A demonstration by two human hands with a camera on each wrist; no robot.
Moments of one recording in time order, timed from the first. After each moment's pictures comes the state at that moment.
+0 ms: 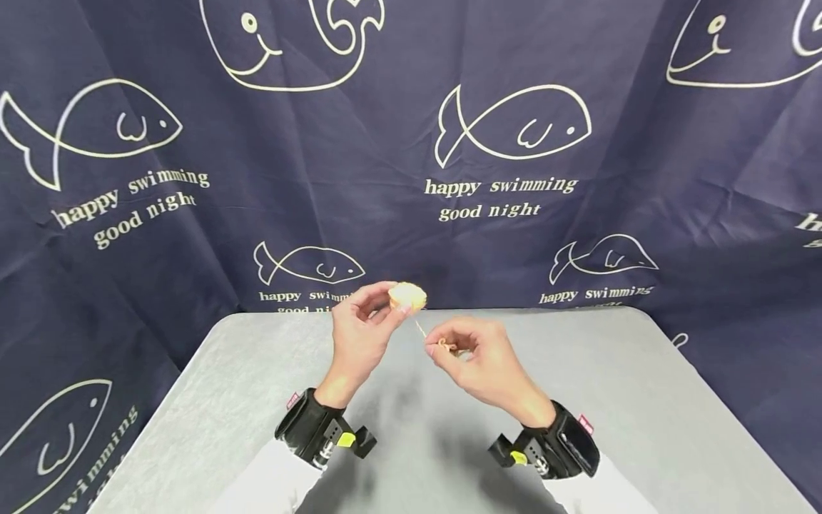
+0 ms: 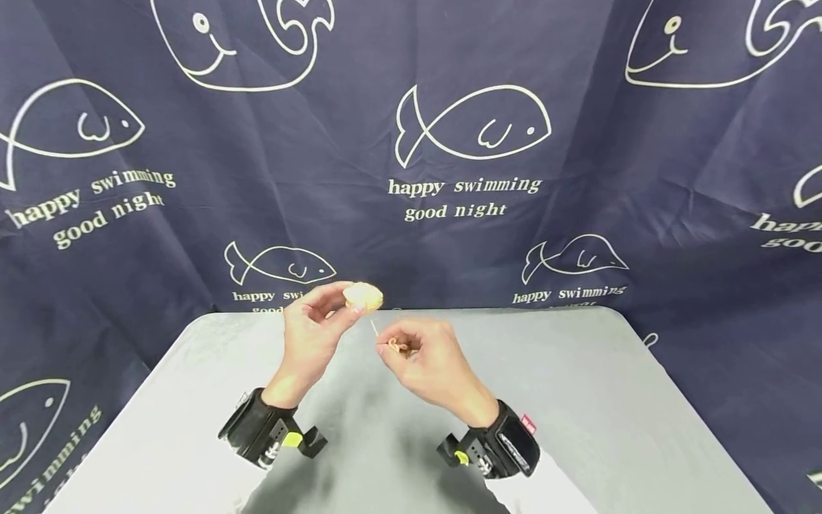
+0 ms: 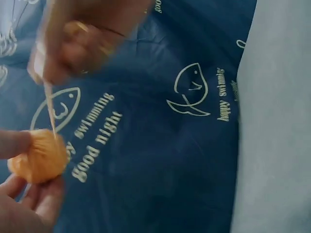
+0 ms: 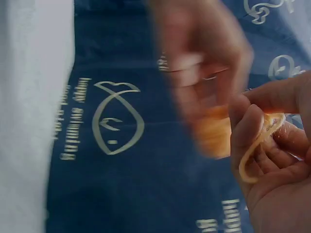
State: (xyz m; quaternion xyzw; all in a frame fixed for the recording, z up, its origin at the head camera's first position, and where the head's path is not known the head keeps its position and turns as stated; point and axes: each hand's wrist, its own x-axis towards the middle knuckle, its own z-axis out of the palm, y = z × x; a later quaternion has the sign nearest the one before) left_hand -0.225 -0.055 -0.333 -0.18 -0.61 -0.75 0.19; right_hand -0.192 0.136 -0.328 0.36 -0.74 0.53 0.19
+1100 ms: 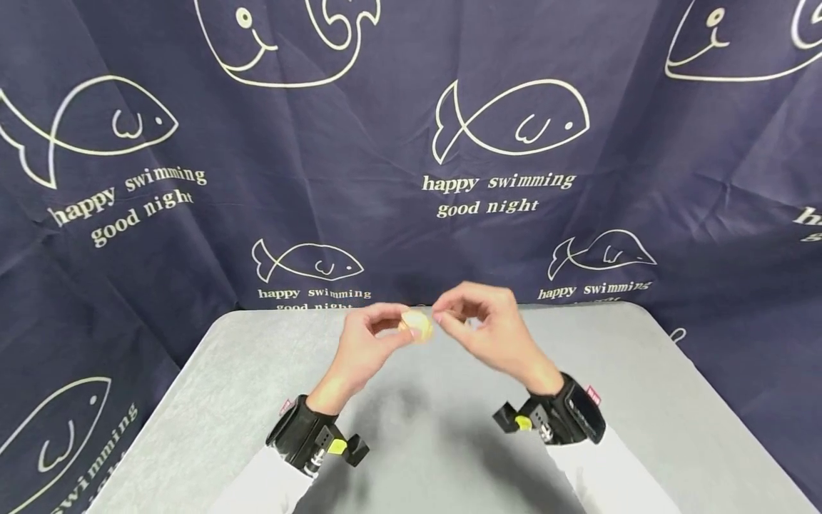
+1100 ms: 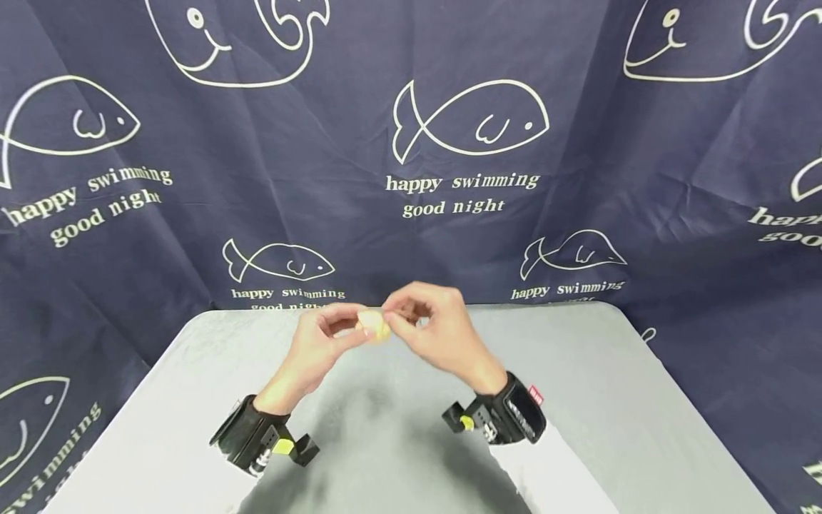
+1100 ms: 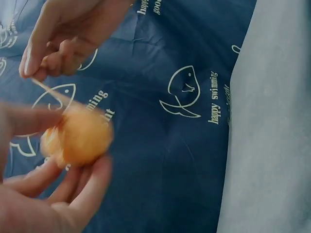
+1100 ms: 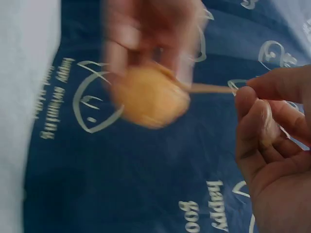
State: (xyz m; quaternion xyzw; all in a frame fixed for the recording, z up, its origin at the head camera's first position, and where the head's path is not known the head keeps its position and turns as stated) left_hand -0.219 -0.063 -0.347 -0.19 -0.69 -0.70 0.06; right_hand -0.211 0.148 -0.306 0.38 -0.72 0.54 0.20
